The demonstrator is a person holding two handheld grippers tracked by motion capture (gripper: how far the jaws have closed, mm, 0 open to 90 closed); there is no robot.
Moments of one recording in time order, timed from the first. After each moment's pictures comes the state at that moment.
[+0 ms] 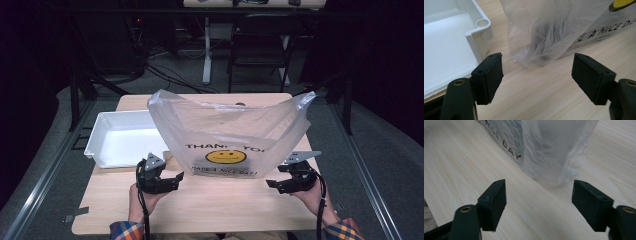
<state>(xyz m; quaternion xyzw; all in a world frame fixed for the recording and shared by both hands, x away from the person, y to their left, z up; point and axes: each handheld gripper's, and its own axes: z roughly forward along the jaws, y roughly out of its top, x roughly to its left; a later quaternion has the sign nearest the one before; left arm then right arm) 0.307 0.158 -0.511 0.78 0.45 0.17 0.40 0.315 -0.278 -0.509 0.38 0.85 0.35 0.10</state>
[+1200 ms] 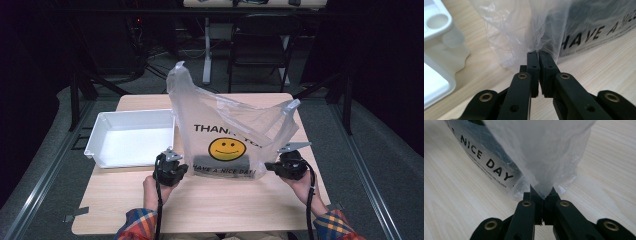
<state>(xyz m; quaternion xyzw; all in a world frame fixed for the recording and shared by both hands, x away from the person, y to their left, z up) 0.343 0.126 -0.540 0.82 0.44 0.14 0.34 0.351 -0.267 -0.523 0.41 0.83 0.36 0.11</state>
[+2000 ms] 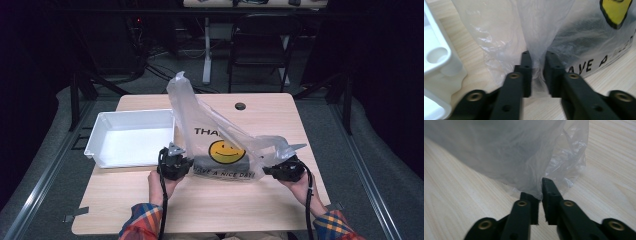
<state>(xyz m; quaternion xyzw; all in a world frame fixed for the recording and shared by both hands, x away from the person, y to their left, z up) 0.354 0.116 -0.531 0.81 0.43 0.14 0.37 0.351 -0.262 -0.532 0.41 0.84 0.35 0.09</state>
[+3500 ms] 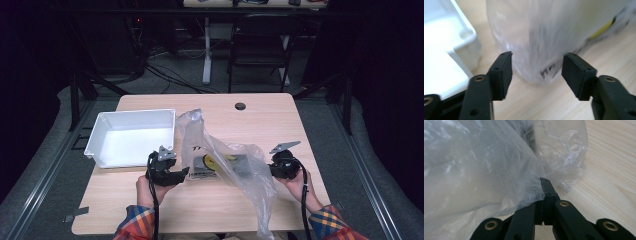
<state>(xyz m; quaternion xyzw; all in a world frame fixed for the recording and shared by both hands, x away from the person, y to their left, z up) 0.325 0.134 -0.503 0.80 0.43 0.18 0.37 0.365 -0.256 -0.540 0.41 0.85 0.32 0.09</state>
